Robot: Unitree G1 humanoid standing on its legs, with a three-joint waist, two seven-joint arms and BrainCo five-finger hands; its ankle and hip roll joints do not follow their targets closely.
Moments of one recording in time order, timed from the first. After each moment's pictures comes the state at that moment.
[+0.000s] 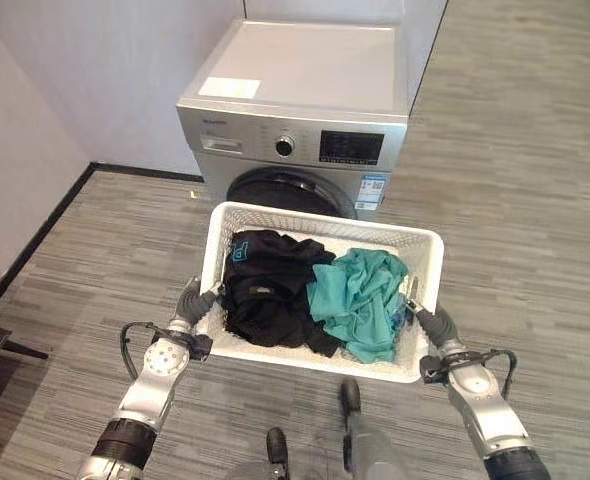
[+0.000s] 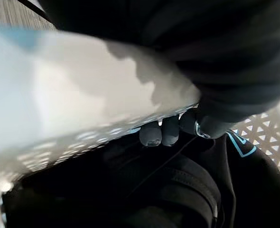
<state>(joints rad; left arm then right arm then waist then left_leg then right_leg) -0.15 0.41 -0.17 0.28 -0.07 -0.03 0.09 0.00 -0.37 0.06 0.17 0.12 0.06 -0.04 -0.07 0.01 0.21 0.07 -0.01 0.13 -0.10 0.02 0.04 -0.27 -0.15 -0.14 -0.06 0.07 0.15</state>
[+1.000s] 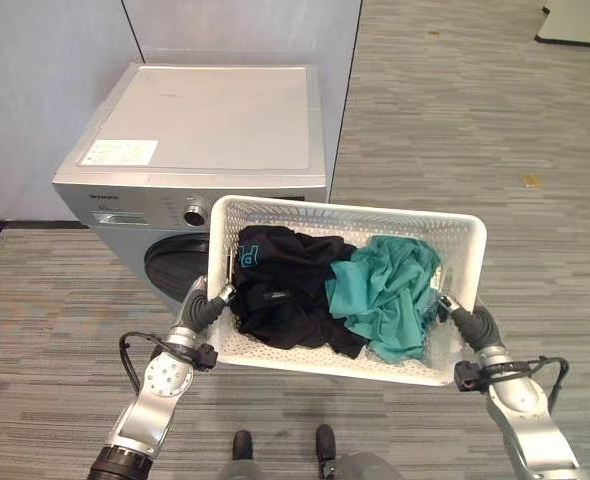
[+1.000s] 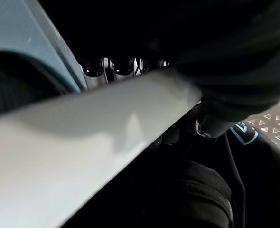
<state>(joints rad) -0.02 0.43 -0.12 -0.01 0.12 -0.09 0.10 0.12 -0.47 -0.06 -0.10 0.10 0.02 0.01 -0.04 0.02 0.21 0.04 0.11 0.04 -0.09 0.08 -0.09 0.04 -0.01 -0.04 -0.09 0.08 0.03</state>
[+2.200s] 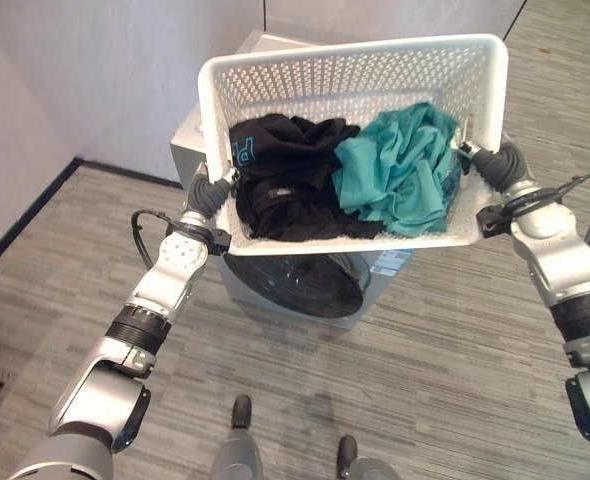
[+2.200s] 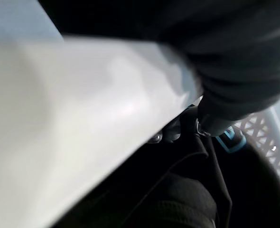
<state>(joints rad) -0.73 0.52 -0.37 0.44 -0.31 -0.01 0.23 -0.76 -0.81 0.29 0.42 0.24 0.10 -0.06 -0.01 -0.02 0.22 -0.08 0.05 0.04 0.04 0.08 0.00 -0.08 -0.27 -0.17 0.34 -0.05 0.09</state>
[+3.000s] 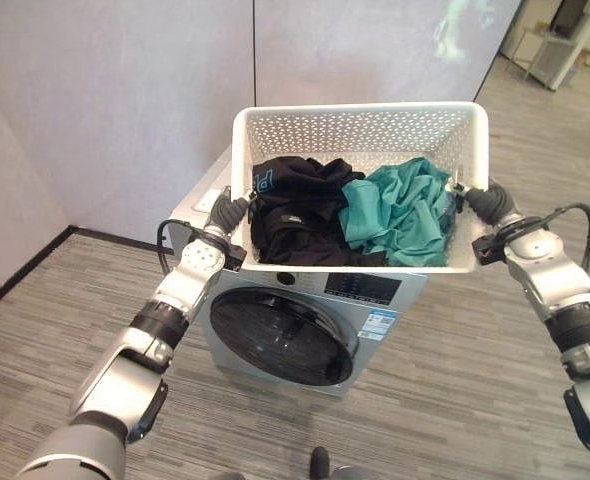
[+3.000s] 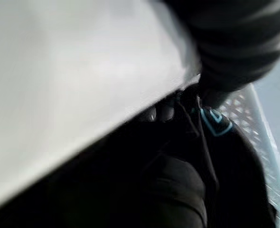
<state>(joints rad) -0.85 0.44 -0.47 0.65 -0.31 0.03 0.19 -0.73 -0.84 0.37 0.54 0.31 0.15 -0.01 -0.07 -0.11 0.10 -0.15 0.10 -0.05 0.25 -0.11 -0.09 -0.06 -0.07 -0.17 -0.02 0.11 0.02</state>
